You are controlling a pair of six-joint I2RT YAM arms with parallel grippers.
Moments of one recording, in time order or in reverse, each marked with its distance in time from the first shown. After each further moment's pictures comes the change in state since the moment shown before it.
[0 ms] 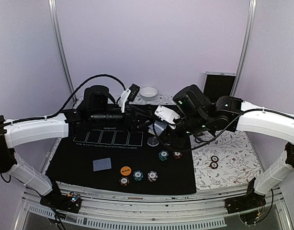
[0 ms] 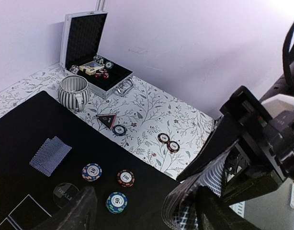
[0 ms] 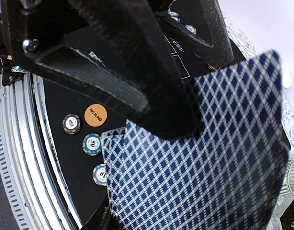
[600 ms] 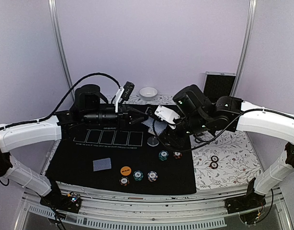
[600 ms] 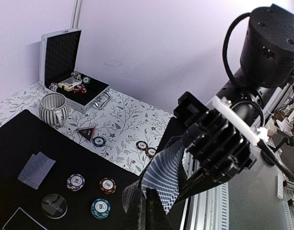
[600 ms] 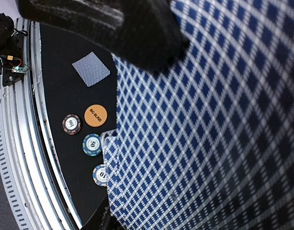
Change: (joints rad) left arm 0.002 -0.079 -0.044 0.050 0.121 0.003; right arm 0.000 0.000 0.000 0.001 0.003 0.000
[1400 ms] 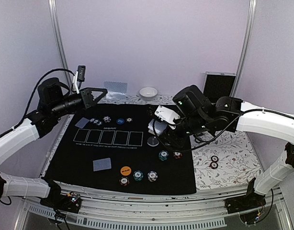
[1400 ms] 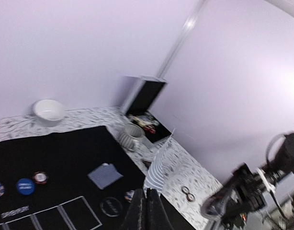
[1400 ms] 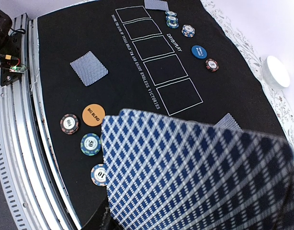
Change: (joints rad) left arm 0.372 -0.266 -0.095 -0.018 -0.031 -0.248; right arm 0.000 0.000 -0.005 0.003 0.010 0.000
